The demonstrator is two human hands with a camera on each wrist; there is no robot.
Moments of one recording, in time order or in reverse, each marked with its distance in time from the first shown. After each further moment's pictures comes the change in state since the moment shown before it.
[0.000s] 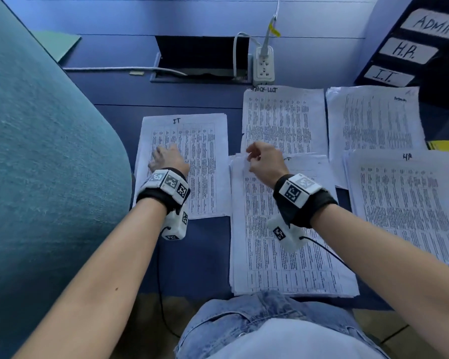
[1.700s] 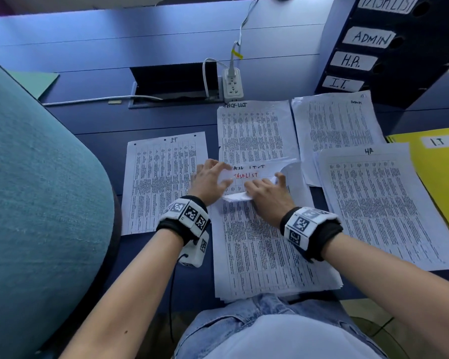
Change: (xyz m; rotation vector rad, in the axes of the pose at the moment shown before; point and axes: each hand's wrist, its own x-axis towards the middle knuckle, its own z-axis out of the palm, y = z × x) left_hand -0.060 0.064 0.035 -0.110 -0.072 0.699; right_hand -0.058 0.053 -0.014 -0.874 -0.021 -0.259
